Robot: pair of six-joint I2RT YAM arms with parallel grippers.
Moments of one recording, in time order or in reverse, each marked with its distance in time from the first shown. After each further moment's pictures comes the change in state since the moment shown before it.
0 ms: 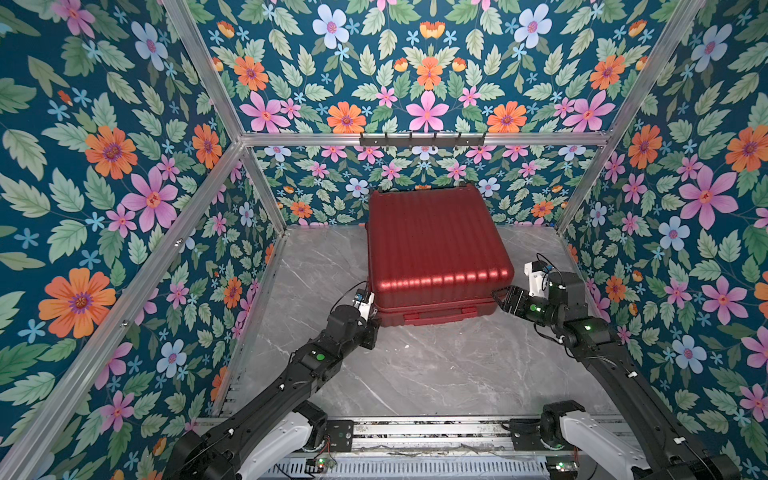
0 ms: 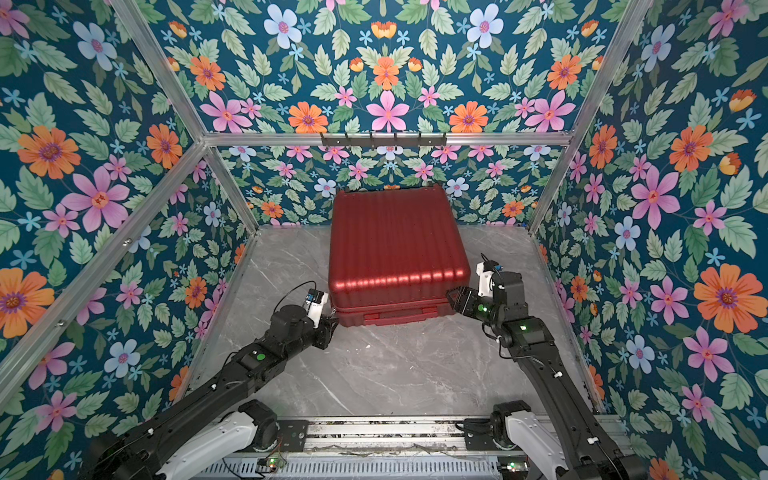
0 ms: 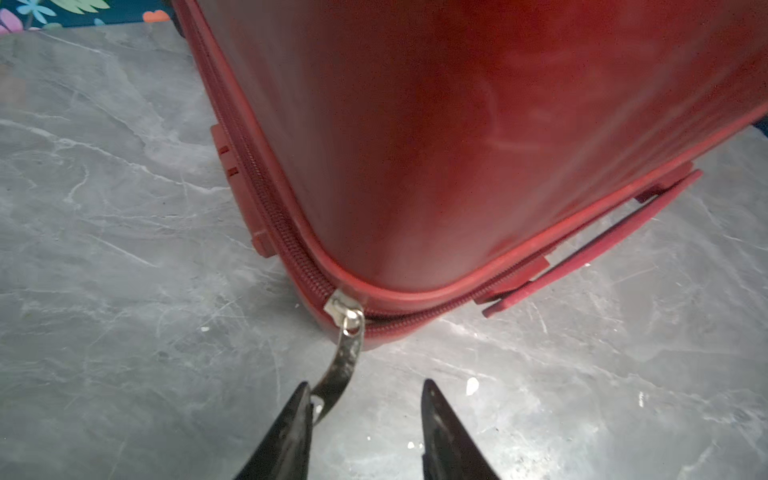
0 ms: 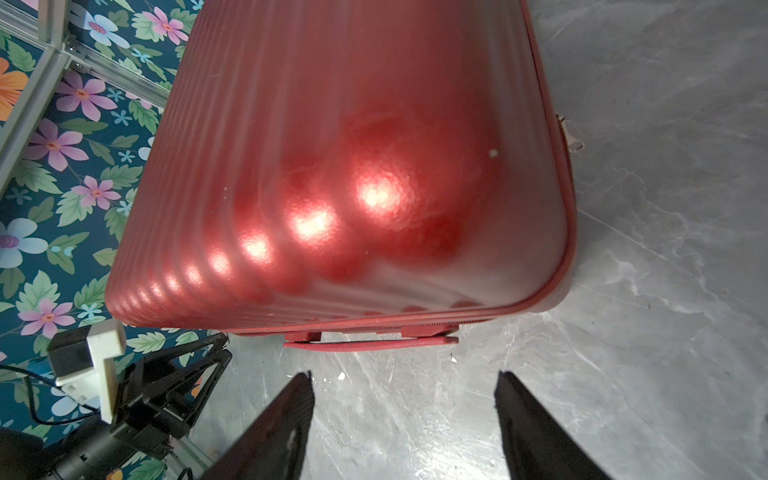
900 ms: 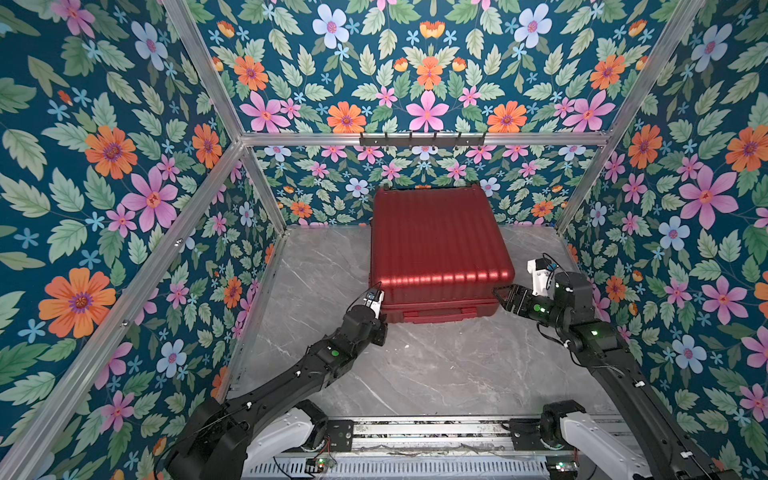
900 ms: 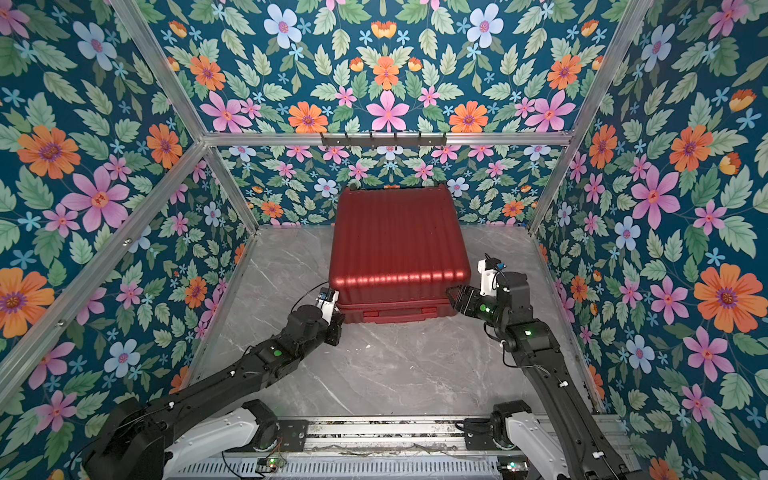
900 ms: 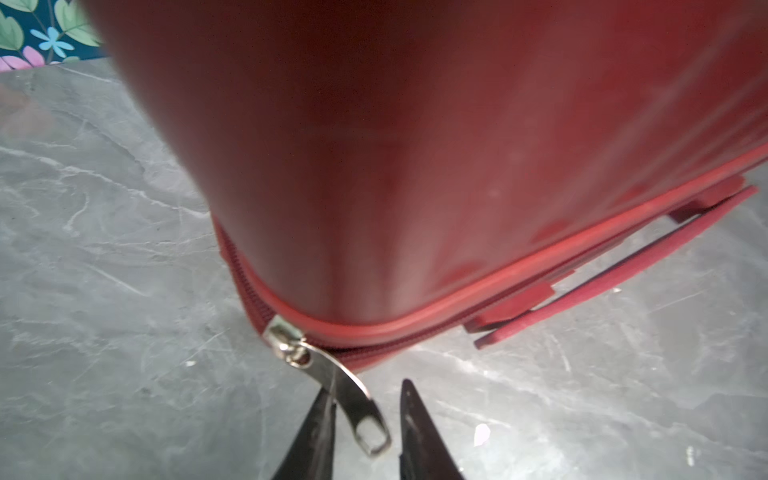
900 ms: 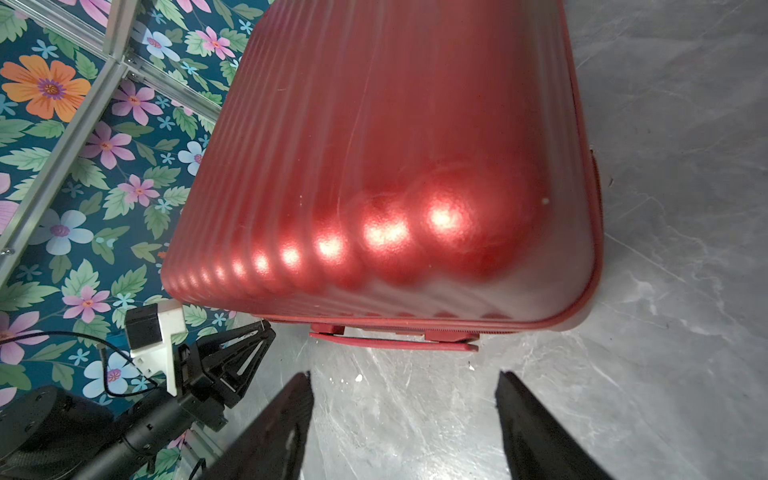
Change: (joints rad) left arm -0.106 0.149 -0.013 0.187 -0.130 -0.028; right arm 0.000 -0.047 0.017 0.003 -0.029 -0.004
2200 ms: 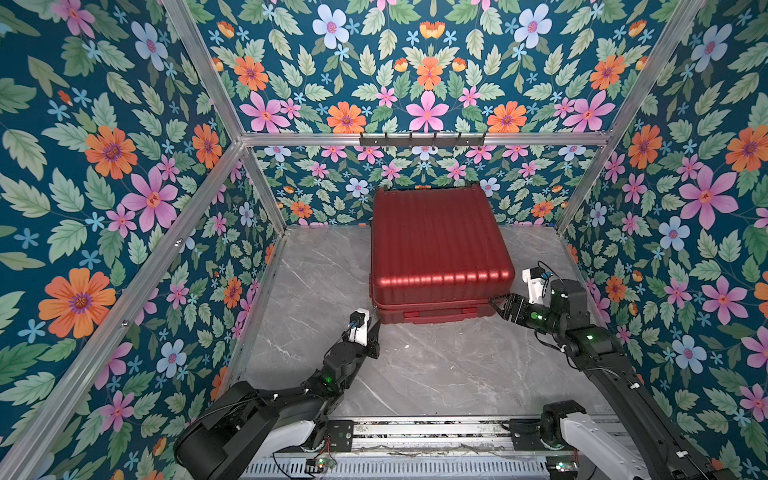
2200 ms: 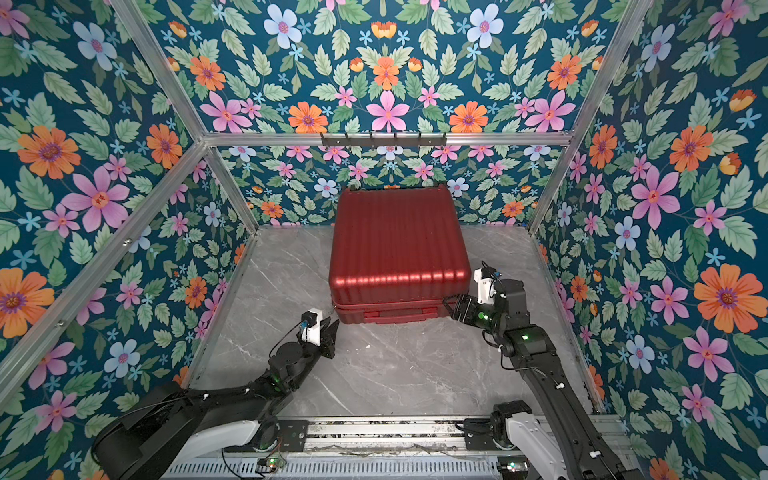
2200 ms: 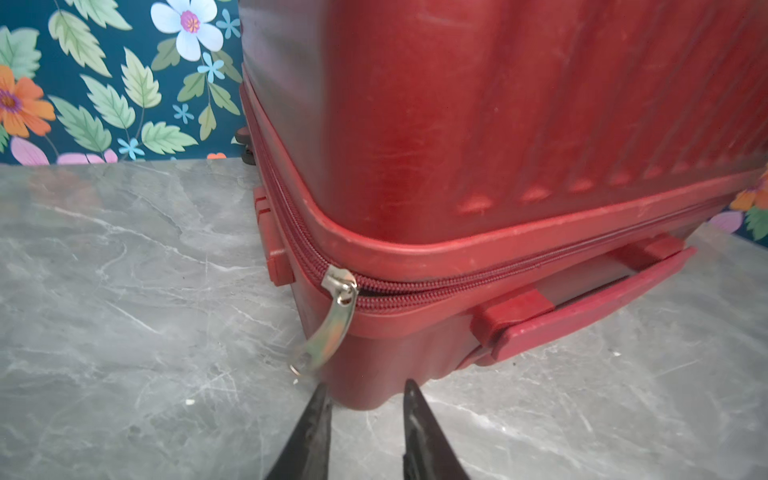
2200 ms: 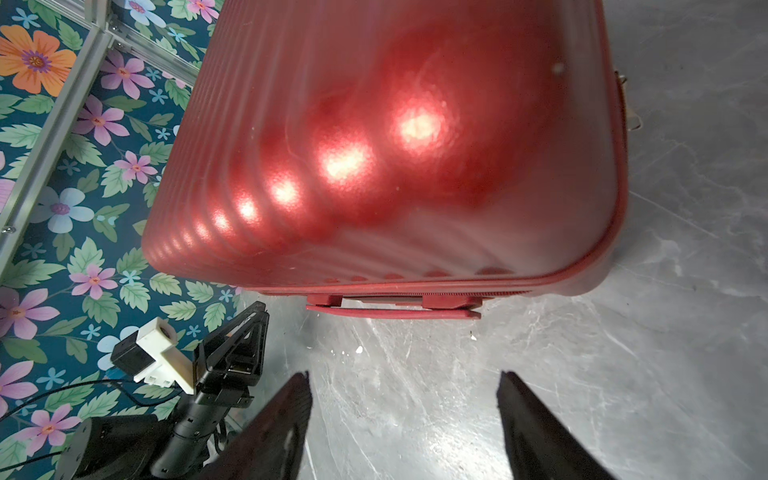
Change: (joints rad) left arm -0.016 0.113 -0.450 0.966 -0.093 0.071; right arm 0.000 -0.015 -0.078 0.006 -0.056 0.011
